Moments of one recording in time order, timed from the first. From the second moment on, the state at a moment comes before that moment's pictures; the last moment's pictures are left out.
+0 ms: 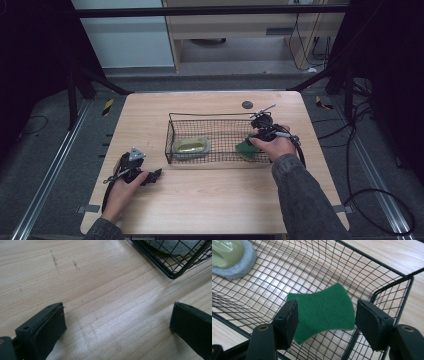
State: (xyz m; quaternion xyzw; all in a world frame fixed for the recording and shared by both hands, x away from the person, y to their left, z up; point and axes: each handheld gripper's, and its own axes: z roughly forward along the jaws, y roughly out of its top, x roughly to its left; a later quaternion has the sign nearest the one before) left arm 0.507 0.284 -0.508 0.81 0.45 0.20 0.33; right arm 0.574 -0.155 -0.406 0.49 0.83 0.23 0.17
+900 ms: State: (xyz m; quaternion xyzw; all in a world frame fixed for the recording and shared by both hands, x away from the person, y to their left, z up) left arm 0.507 0.284 -0.508 0.81 0.45 0.20 0.33; right arm 0.565 -0.181 -0.392 0.51 0.79 0.27 0.19
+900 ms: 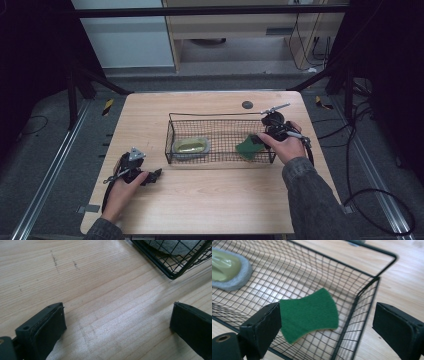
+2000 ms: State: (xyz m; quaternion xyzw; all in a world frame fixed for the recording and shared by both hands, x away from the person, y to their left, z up) left arm 0.507 0.284 -0.508 0.81 0.45 0.20 0.33; right arm 0.526 -0.278 -0.412 0.54 0.73 0.30 0.29
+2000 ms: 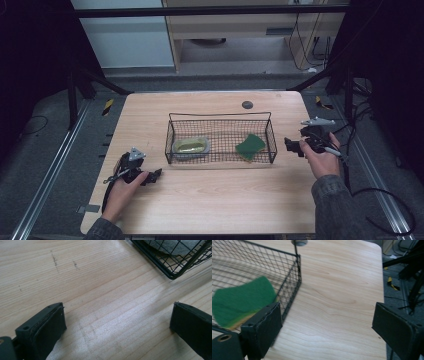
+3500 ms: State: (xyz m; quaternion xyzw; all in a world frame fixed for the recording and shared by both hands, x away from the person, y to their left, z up) left arm 0.508 0.284 -0.508 0.81 0.45 0.20 0.33; right arm 0.554 -0.287 -0.503 0.61 0.70 0.28 0.26
